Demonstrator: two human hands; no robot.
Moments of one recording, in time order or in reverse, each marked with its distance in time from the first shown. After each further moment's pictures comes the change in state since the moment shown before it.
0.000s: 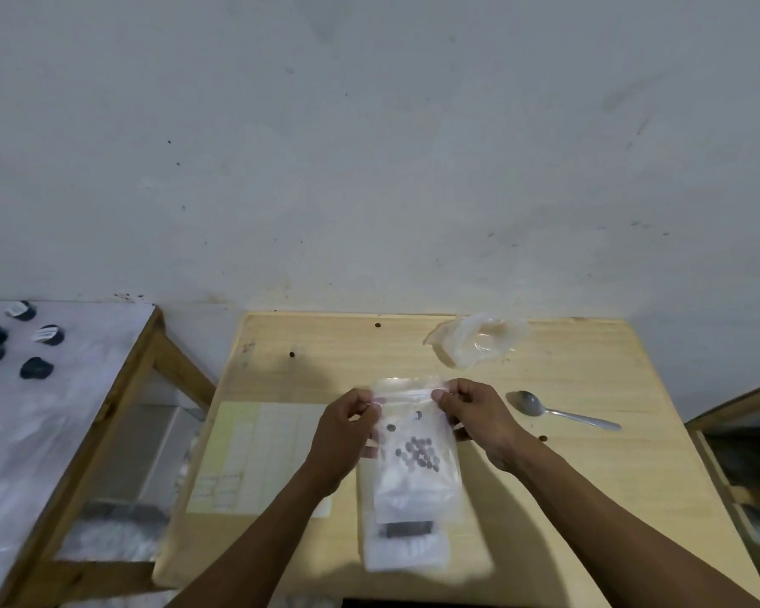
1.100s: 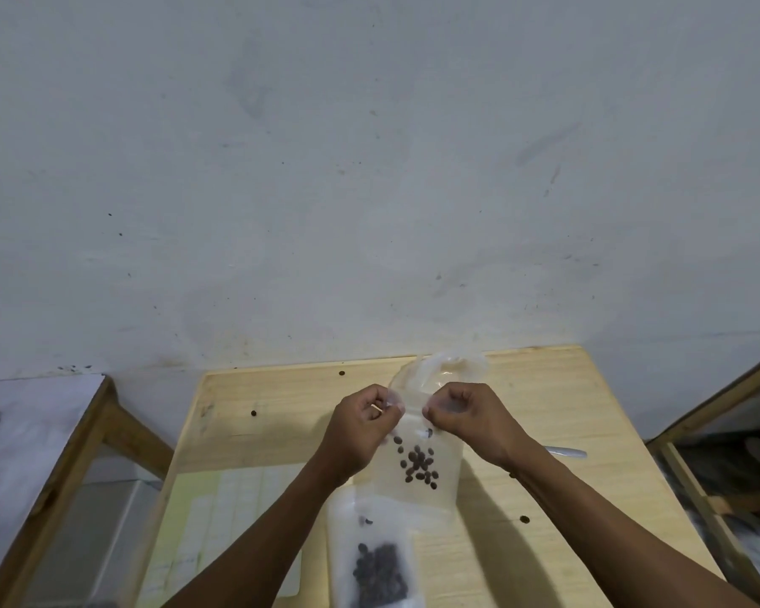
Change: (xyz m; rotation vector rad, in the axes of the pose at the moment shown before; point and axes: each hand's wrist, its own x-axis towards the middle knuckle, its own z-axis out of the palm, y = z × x) left_hand 0.047 0.057 0.048 0.083 -0.186 0.289; right_hand 0.002 -0.038 -0.054 -0.201 0.049 -0.323
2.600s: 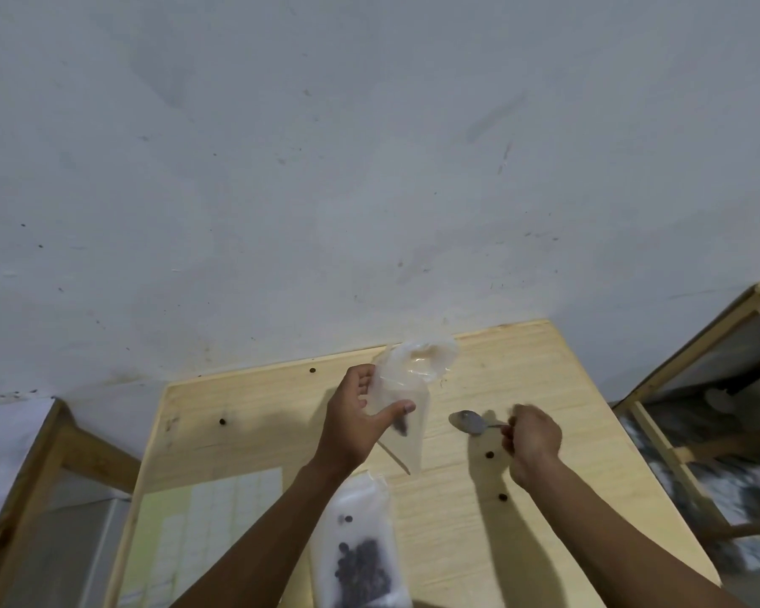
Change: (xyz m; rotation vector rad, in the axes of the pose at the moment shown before) left_hand 0.020 -0.008 0.035 0.168 0.111 0.037; right_hand -0.024 0.083 -0.041 0.677 0.878 0.648
